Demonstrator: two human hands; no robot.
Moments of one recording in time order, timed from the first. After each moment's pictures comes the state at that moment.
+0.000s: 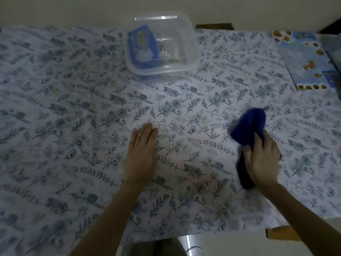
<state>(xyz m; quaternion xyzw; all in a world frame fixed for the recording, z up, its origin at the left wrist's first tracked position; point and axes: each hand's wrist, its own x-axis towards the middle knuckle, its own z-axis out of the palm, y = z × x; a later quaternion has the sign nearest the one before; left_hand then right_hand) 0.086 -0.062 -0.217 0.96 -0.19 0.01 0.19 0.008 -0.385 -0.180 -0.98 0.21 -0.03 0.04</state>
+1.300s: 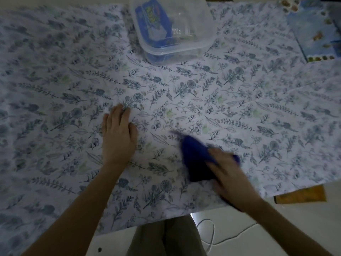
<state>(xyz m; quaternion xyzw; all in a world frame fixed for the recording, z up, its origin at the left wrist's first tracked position) 0.122 0.042 -0.211 0.97 -0.13 0.04 0.20 -0.072 -0.242 -0.192 -0.99 -0.10 0.08 0.07</state>
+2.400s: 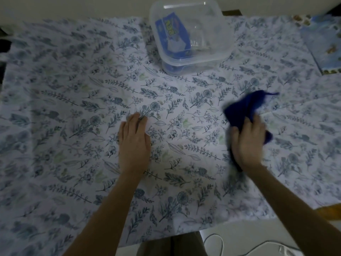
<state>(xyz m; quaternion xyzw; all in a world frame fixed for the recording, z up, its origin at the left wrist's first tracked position) 0.122 0.046 -0.208 0.97 -0.10 0.04 0.23 0.058 -0.243 -0.188 -0.96 0.26 -0.06 0.11</state>
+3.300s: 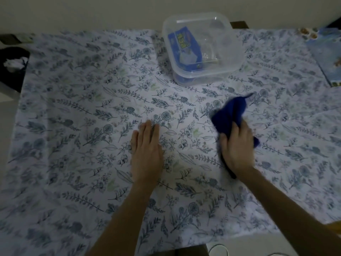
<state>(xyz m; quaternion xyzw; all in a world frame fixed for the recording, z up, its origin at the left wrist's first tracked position) 0.121 0.046 -0.210 0.98 -0.12 -0.01 0.17 0.085 -0.196 -0.186 -0.97 0.22 -0.02 0.11</state>
